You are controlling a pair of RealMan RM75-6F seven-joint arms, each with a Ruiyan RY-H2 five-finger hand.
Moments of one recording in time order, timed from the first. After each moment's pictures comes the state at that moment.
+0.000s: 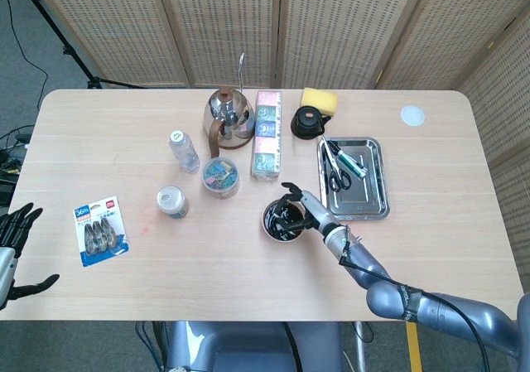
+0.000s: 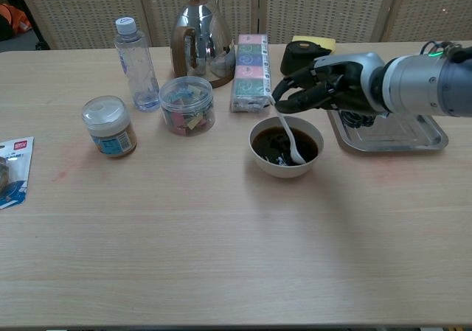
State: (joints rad) left arm -0.05 -0.91 0.01 -1.88 1.54 1.48 -0.03; right arm 0.83 -1.48 0.36 -1.64 -0.62 0.63 0.23
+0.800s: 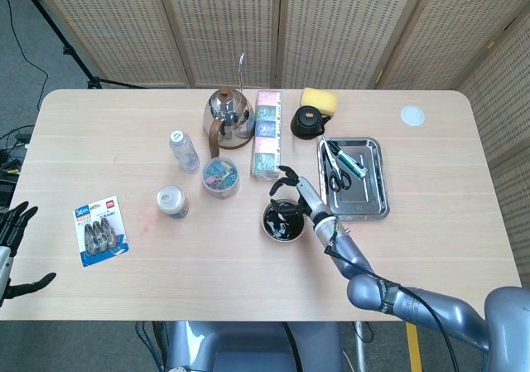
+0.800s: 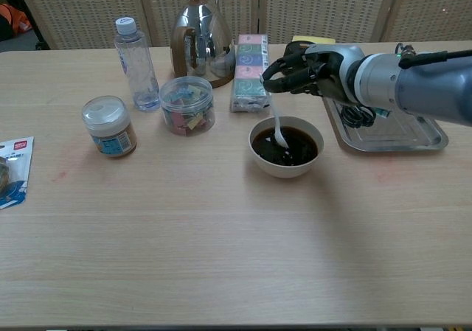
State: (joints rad) left arm -0.05 -0.91 0.00 -1.88 1.53 1.48 -0.04; right arm 0.84 -1.62 0.42 -1.48 -0.66 0.72 0.30
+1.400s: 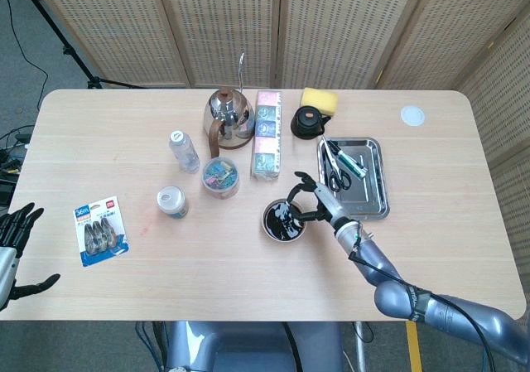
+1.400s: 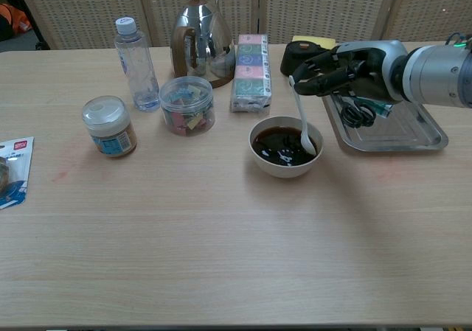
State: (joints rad) left arm -0.05 -0.92 0.01 -1.88 1.54 1.48 -0.01; right arm 0.76 -1.46 0.38 -1.62 -0.70 0.65 0.31
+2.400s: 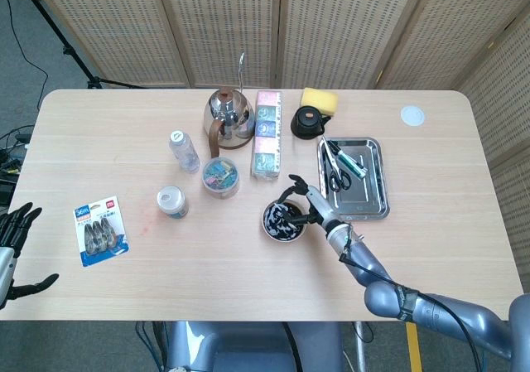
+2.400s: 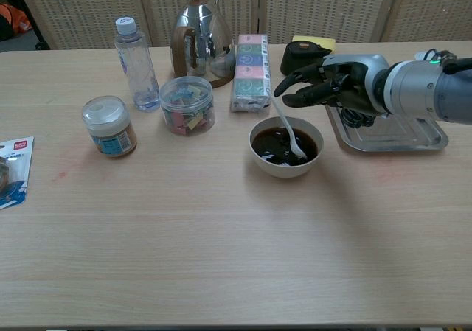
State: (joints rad) left arm -0.05 -0.91 0.01 -1.88 1.54 1.48 -0.03; right arm 0.79 -1.52 0.37 -1.57 -0.69 0.65 0.30
